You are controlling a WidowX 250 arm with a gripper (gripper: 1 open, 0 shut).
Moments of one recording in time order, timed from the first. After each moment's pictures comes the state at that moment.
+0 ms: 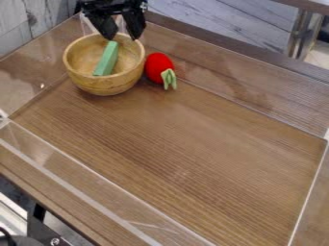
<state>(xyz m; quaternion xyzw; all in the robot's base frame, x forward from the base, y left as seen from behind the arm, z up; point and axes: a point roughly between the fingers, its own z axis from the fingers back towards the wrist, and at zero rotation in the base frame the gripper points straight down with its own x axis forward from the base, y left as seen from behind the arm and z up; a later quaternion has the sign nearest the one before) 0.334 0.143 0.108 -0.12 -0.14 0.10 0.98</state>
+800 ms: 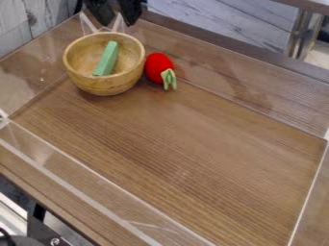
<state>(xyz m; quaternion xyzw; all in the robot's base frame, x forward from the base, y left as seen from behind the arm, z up) 0.330 0.152 0.129 -0.12 -0.13 0.07 0.98</state>
